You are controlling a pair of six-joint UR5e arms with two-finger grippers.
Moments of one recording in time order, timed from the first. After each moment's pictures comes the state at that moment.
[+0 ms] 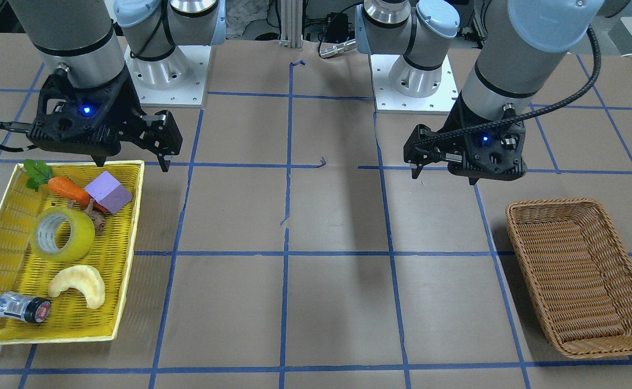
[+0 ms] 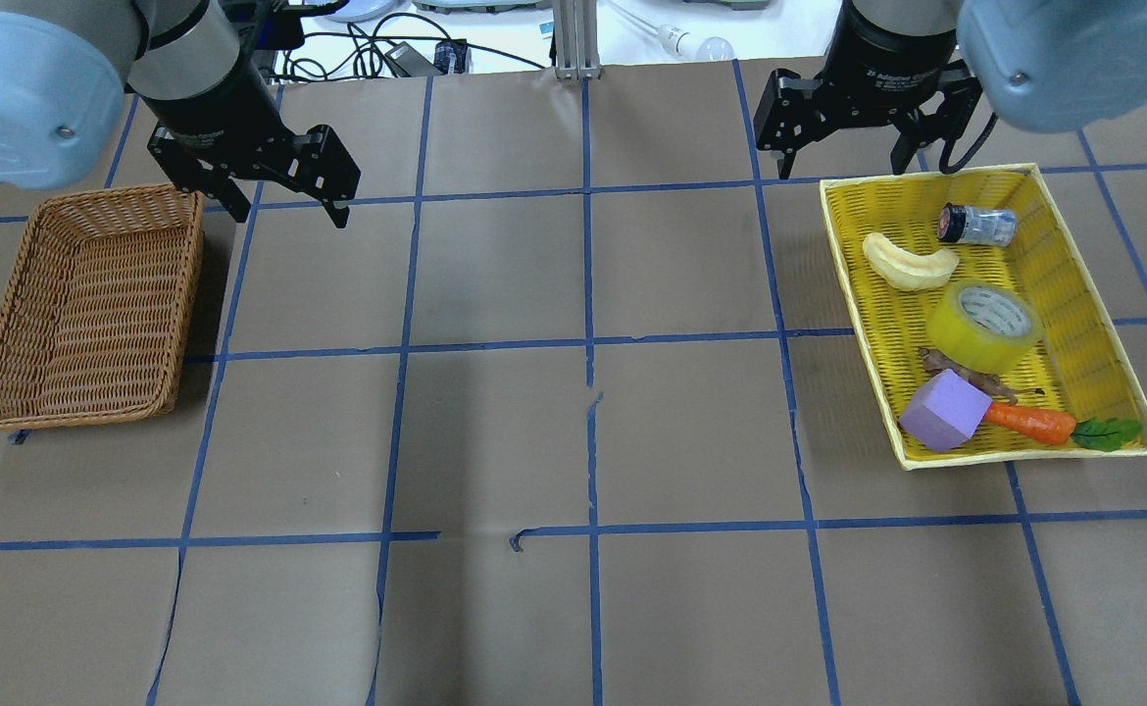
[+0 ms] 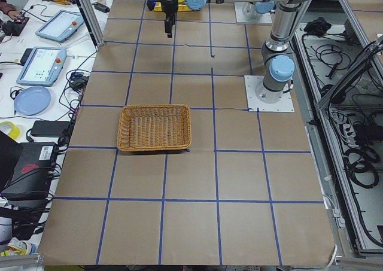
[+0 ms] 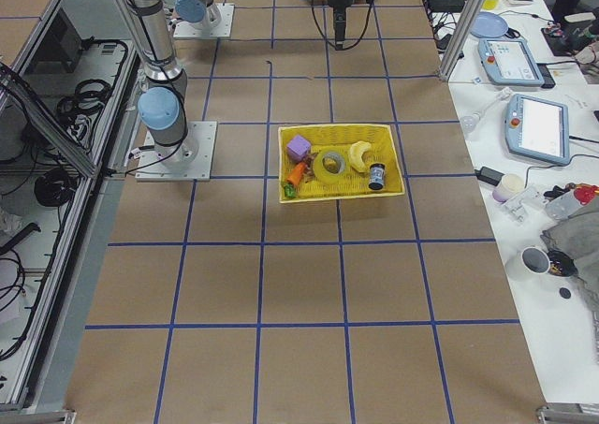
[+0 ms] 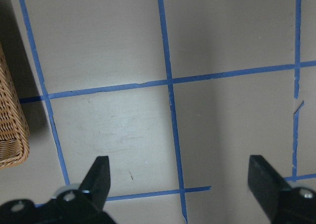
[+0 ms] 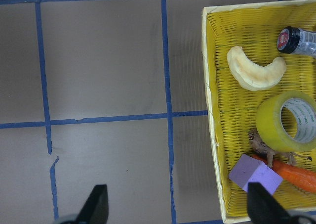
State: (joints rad) left arm -1.56 -1.68 -1.52 -1.51 1.58 0.12; right arm 1.64 -1.47 1.47 -1.64 -1.63 0.11
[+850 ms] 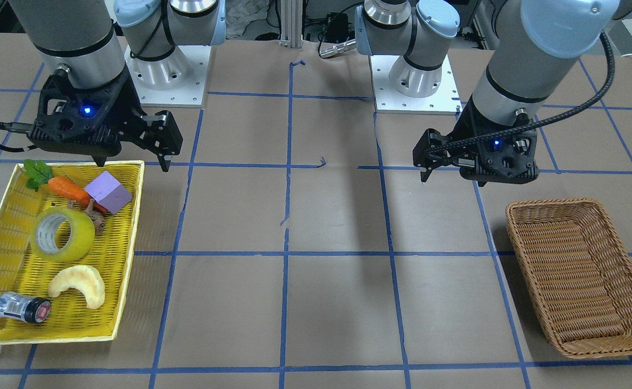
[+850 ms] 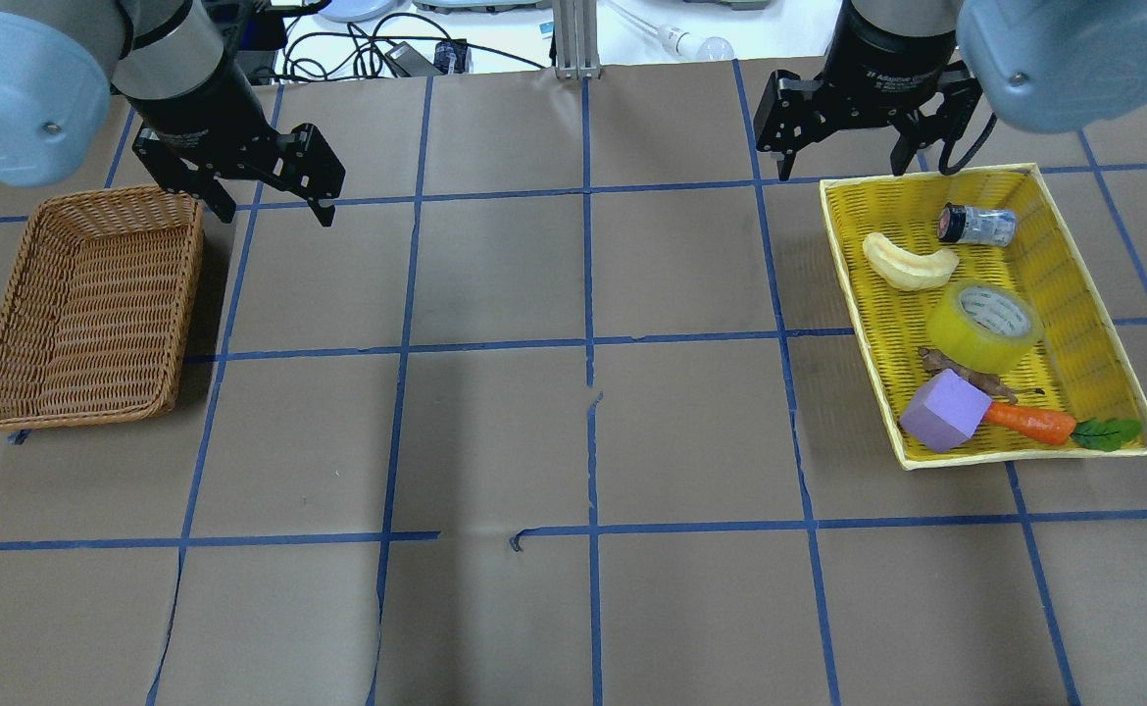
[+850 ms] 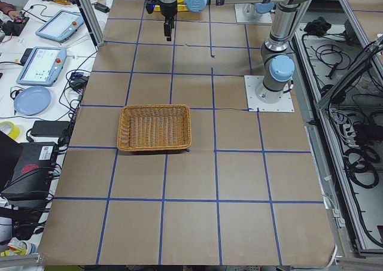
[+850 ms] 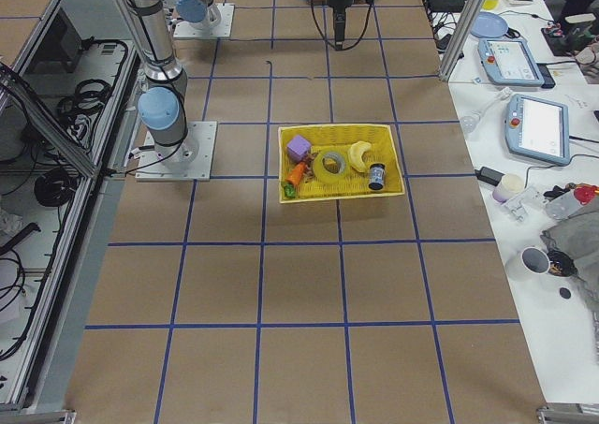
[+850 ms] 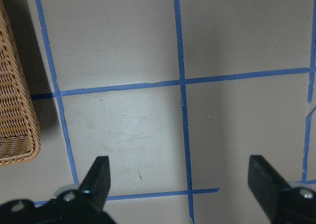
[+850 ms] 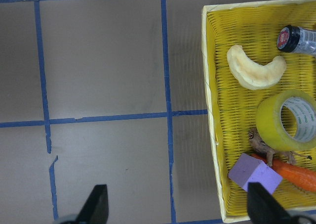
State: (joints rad) left arm -1.54 -1.68 -1.52 -1.51 1.58 0.12; right arm 1.64 -1.47 1.47 -1.64 -1.63 0.11
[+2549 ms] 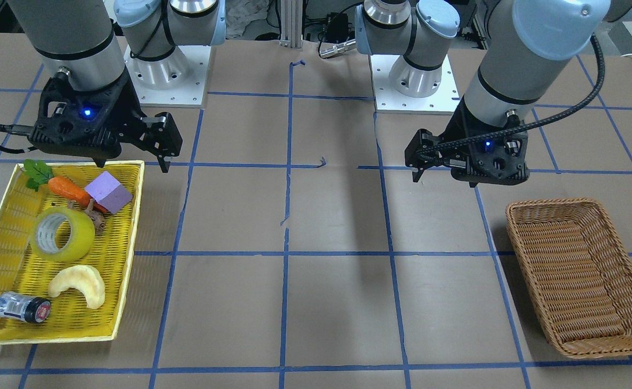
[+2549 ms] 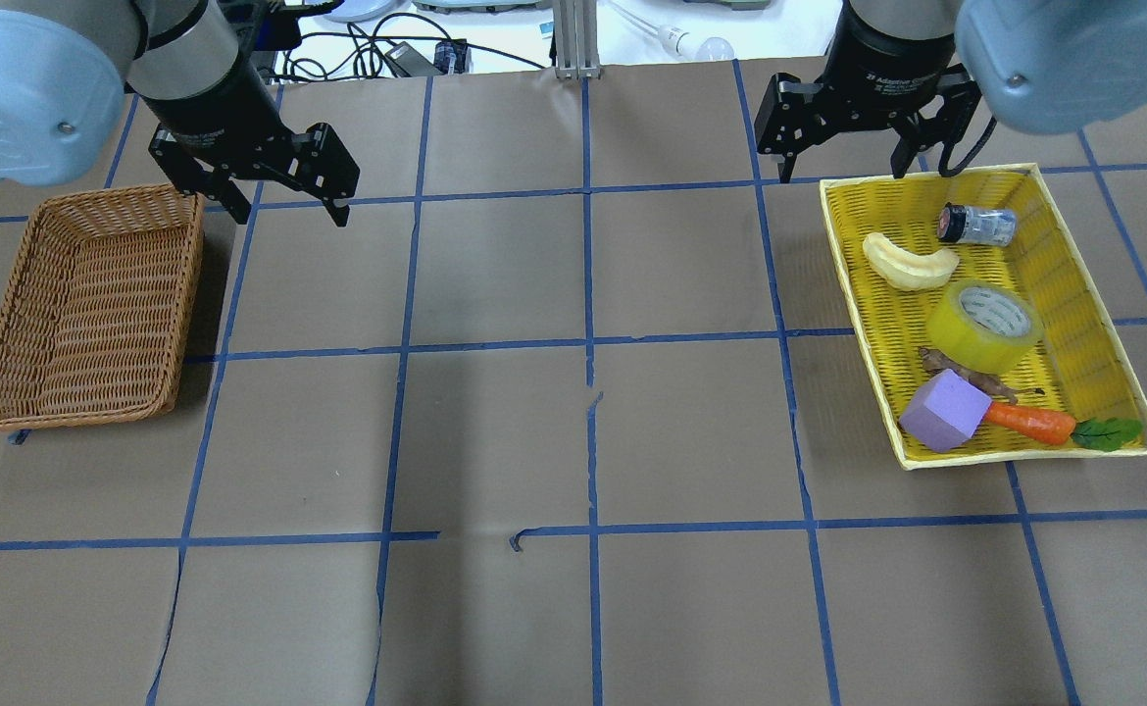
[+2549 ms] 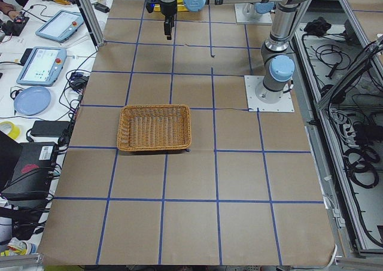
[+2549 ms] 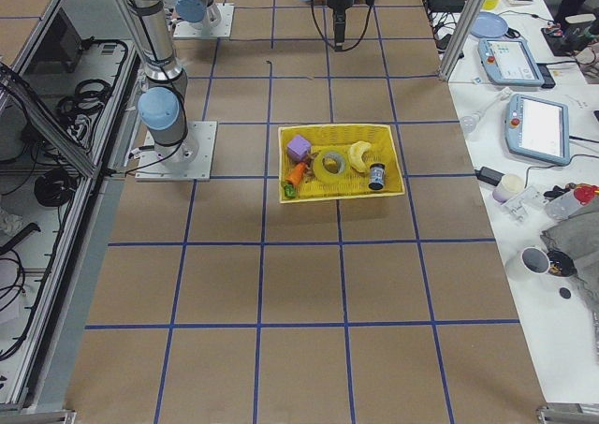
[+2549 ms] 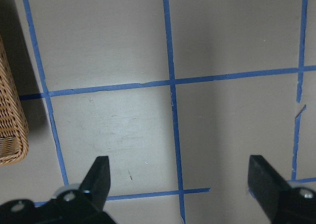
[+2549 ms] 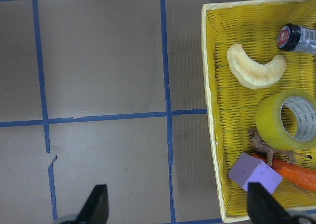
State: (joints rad) left arm -1.55 -1.69 -1.52 -1.51 1.57 0.10; right arm 1.63 -1.47 1.47 -1.64 -1.63 0.11
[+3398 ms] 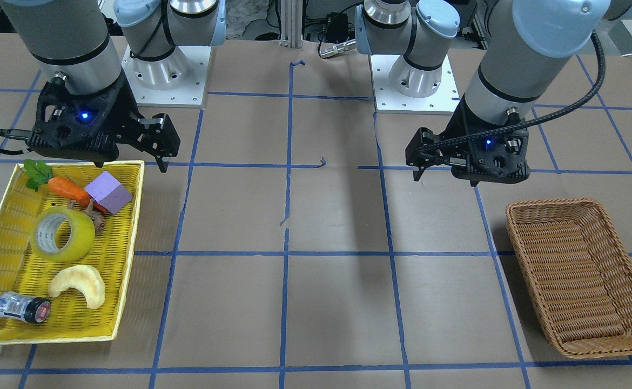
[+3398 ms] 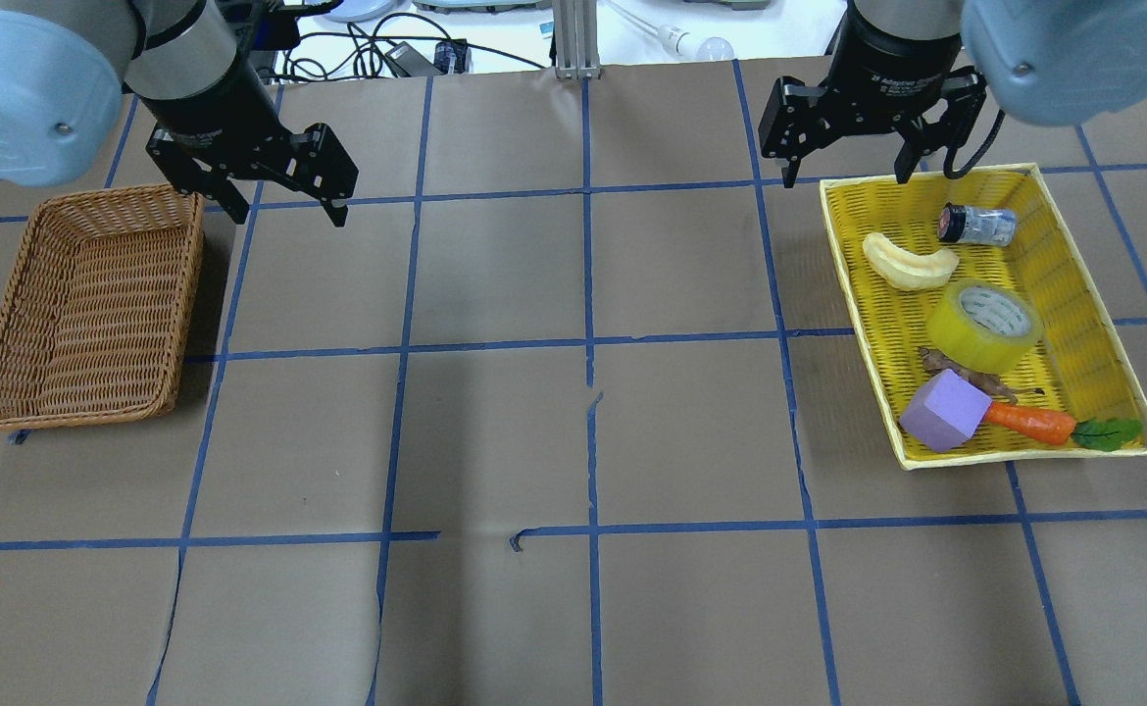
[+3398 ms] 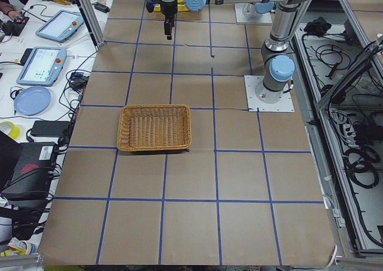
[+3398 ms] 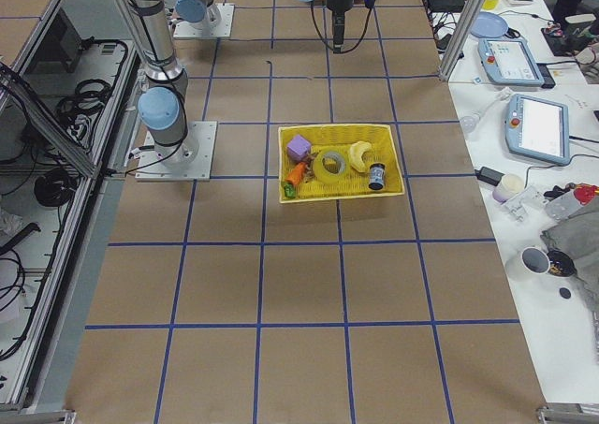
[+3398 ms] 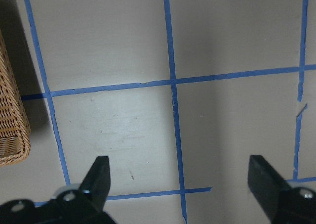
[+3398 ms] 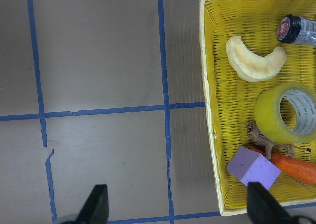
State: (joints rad) left arm -1.55 -1.69 -1.52 -1.51 1.57 0.11; right arm 1.62 -1.46 1.46 -1.62 -1.62 0.09
